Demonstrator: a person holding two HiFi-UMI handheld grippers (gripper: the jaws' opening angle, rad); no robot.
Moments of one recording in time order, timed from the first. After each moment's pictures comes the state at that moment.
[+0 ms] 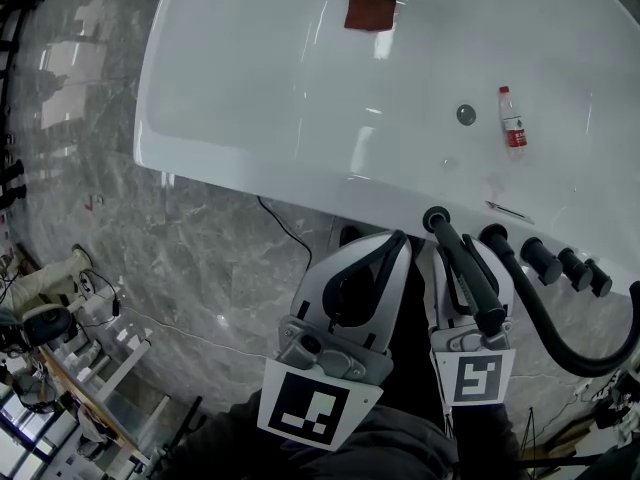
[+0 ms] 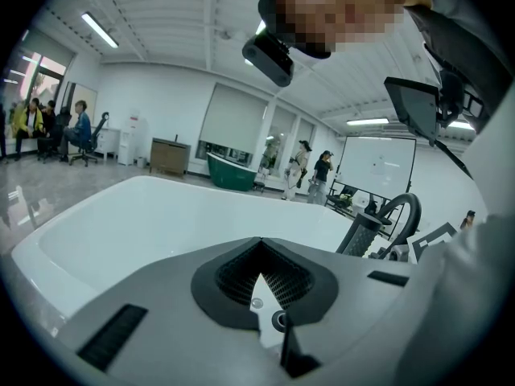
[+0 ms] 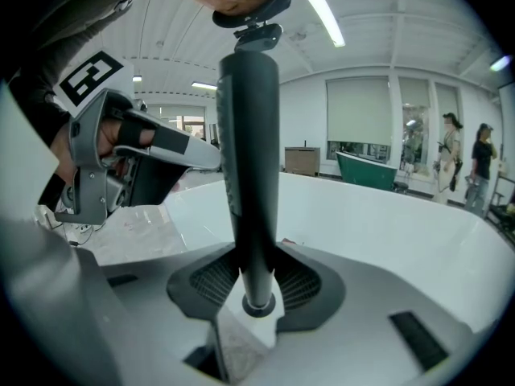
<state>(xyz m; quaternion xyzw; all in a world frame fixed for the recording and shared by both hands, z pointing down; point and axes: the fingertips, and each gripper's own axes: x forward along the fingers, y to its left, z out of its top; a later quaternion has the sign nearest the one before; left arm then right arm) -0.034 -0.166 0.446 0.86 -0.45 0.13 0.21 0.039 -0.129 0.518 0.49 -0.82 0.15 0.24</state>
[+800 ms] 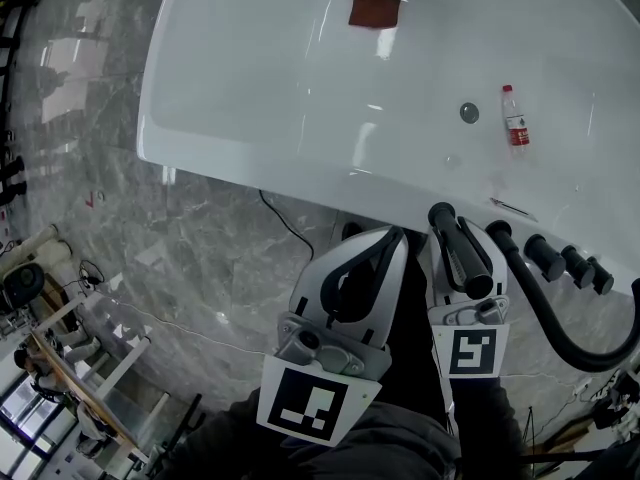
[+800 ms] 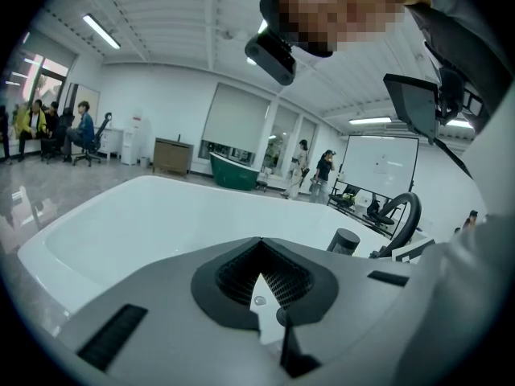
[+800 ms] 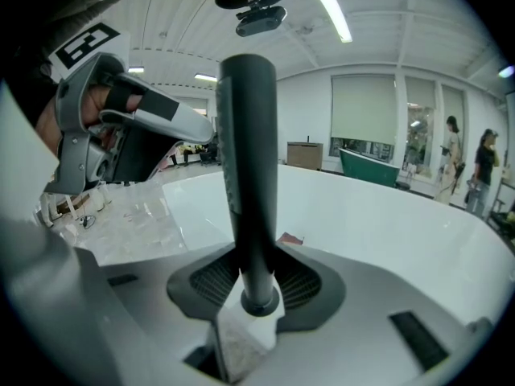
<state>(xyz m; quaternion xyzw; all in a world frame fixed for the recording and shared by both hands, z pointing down) -0.046 -0.162 0.446 0.86 -0.45 0.14 0.21 0.030 -0.135 0.547 0.48 -0.83 0.14 0.27</state>
